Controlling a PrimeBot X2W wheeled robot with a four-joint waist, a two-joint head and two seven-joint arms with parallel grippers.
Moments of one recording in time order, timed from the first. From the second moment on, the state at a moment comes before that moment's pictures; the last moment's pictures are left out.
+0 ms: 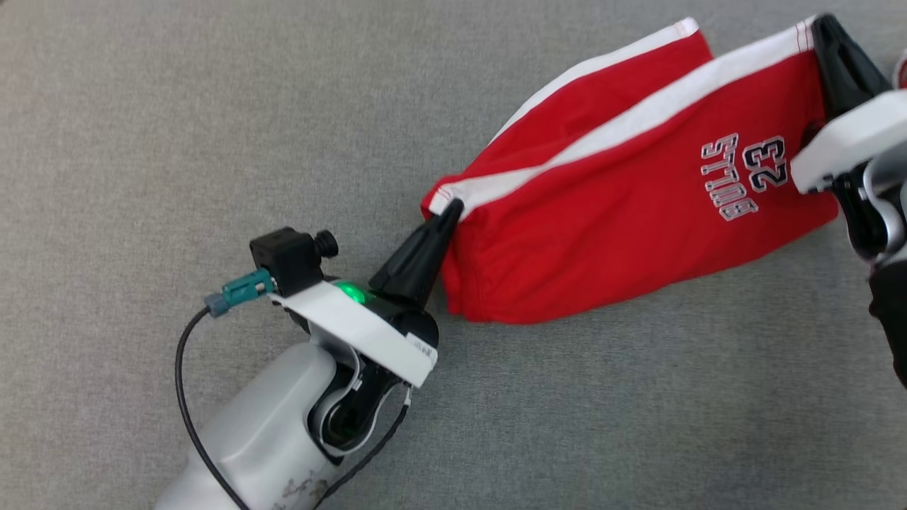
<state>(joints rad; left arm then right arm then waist) -0.58 0.19 -0.77 0.30 -1.11 -0.13 -0.26 -0.90 -0.31 0.24 0.73 0.37 0.13 -0.13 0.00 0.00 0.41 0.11</state>
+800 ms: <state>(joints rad) -0.69 0.11 -0.70 0.41 -1.07 -0.10 -0.26 -1.27 -0.29 0.45 1.17 0.35 0.13 -0.23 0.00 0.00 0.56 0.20</state>
